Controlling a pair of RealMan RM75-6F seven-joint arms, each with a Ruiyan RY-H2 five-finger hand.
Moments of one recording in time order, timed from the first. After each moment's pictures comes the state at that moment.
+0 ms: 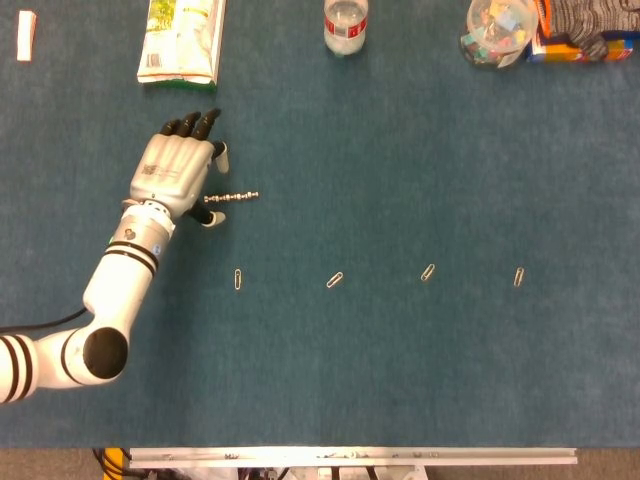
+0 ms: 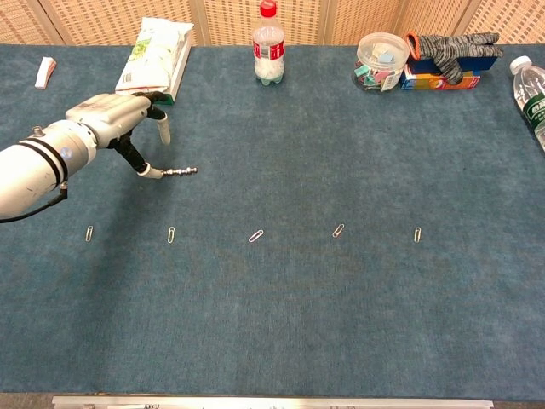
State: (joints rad) left arm -0.79 -1.47 -0.14 -1.61 0.68 0.96 0.62; right arm 0.14 -1.09 0.03 -1.40 -1.63 1.56 0.52
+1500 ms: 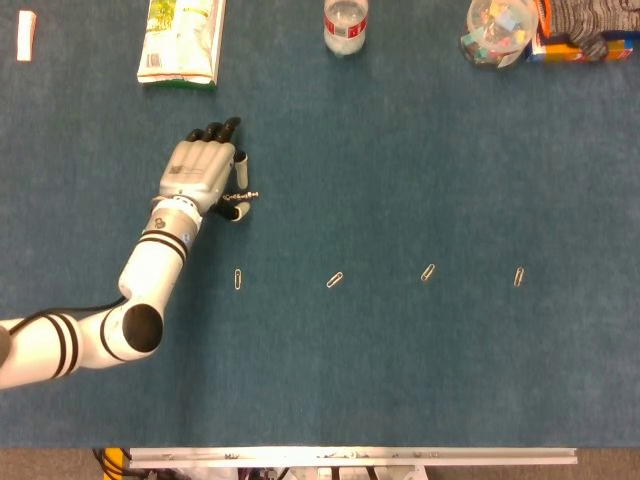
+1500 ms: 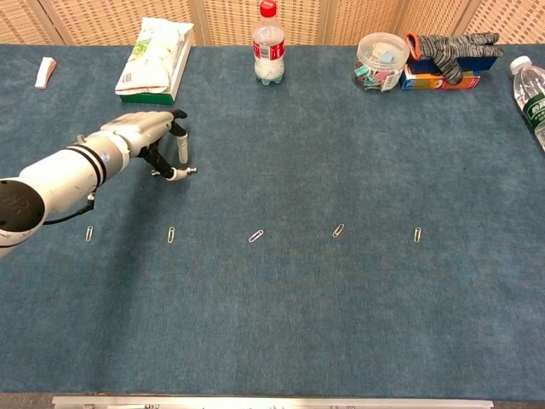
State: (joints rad) left arm -0.88 -1.60 -0.14 -1.43 0.54 0.86 0.53; right arm 0.13 -1.09 0.04 -1.40 -1.63 1.57 0.53
